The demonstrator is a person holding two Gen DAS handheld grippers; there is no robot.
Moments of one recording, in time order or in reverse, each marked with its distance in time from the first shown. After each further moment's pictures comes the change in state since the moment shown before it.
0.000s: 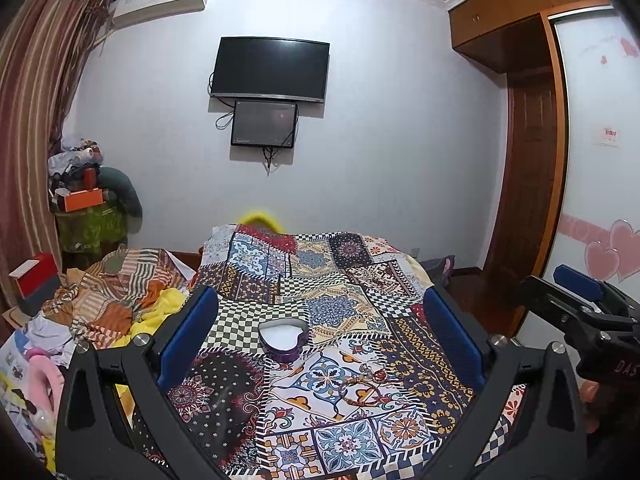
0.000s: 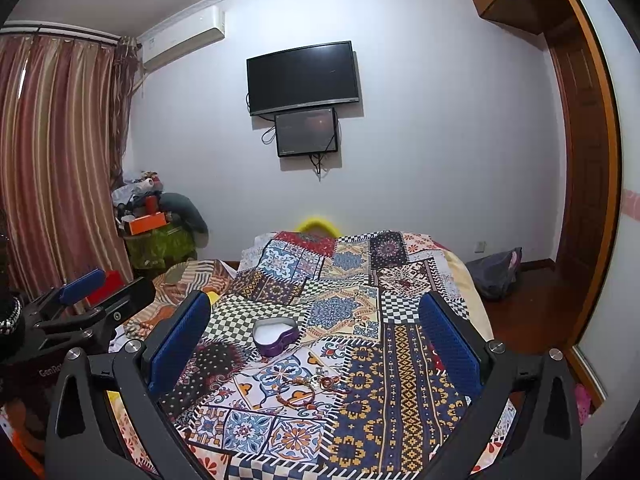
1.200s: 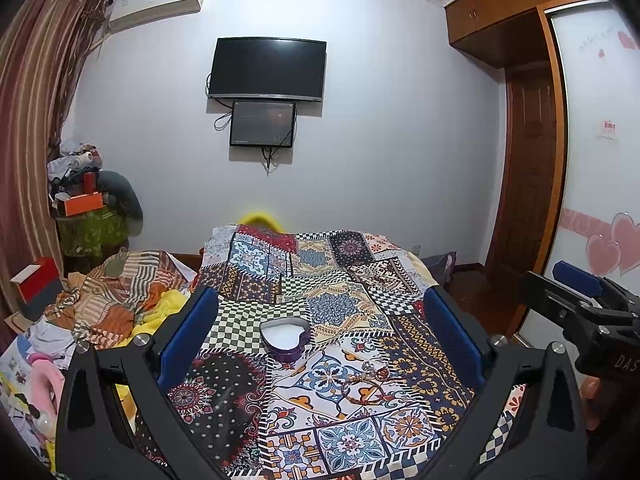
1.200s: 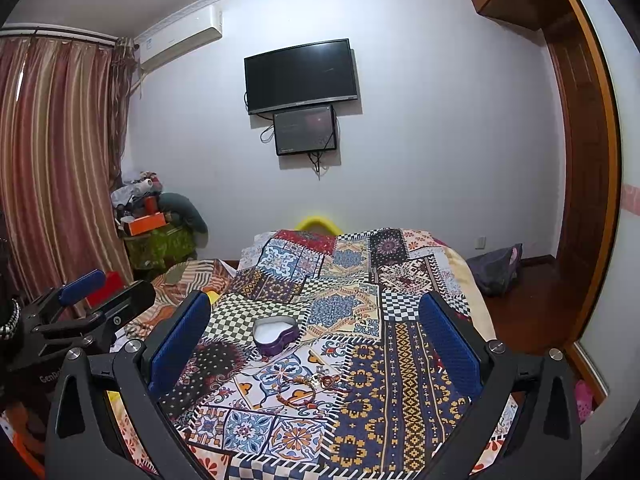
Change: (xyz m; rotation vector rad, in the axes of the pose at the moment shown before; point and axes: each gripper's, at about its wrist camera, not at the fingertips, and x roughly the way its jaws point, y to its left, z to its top) left arm 0.004 -0.002 0.000 0.019 0.008 0.004; right arm 0.002 -0.003 -0.001 0.012 0.012 -0.002
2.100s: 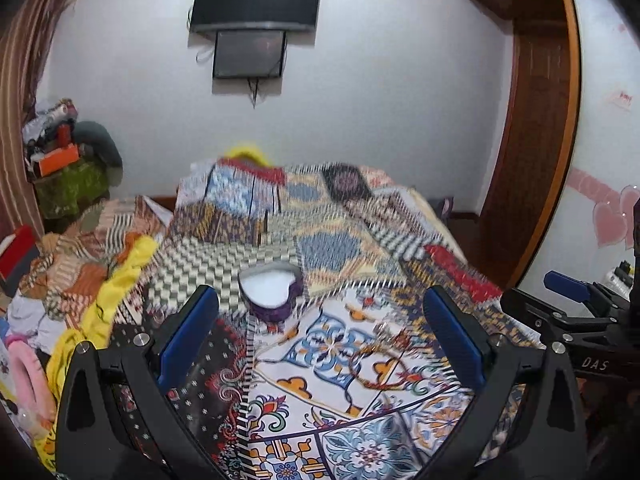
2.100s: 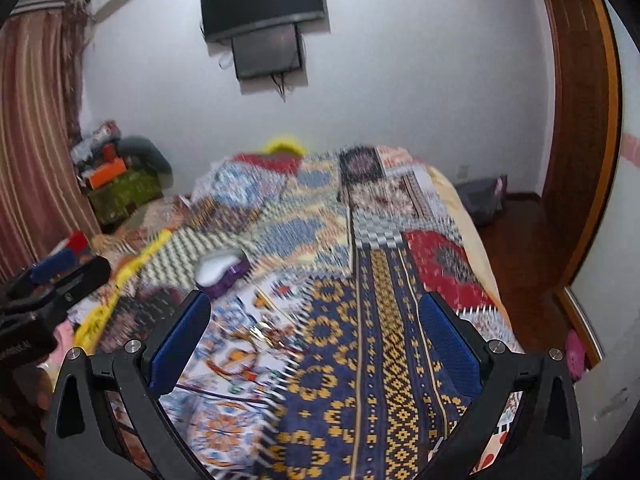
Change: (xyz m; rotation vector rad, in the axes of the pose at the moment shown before) left arm 0.118 0.012 -0.049 -0.006 0.260 -0.041; right arm 0.098 -0.051 -0.051 0.056 0.300 -0.091
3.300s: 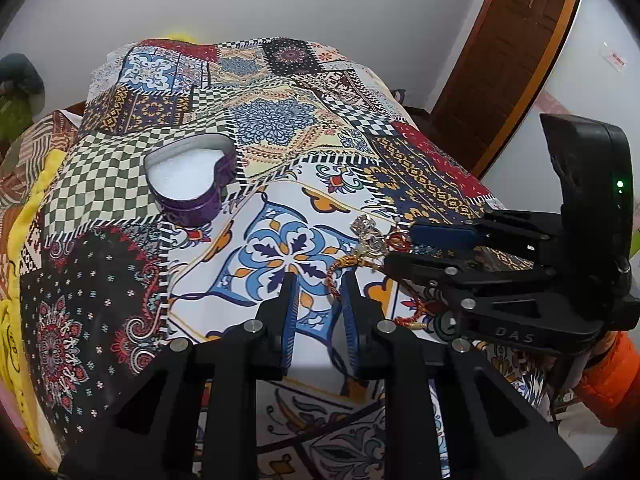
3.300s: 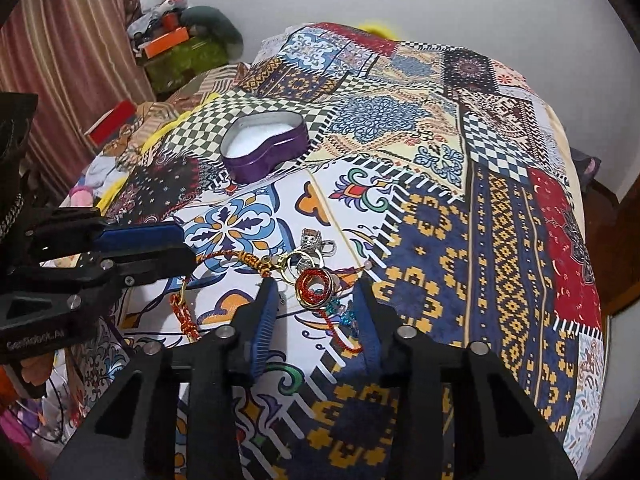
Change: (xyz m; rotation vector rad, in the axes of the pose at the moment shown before) left arm 0.104 -0.002 -0.044 0.032 0.417 -0.253; right arm 0.119 0.026 -0.022 -0.259 0.404 0.248
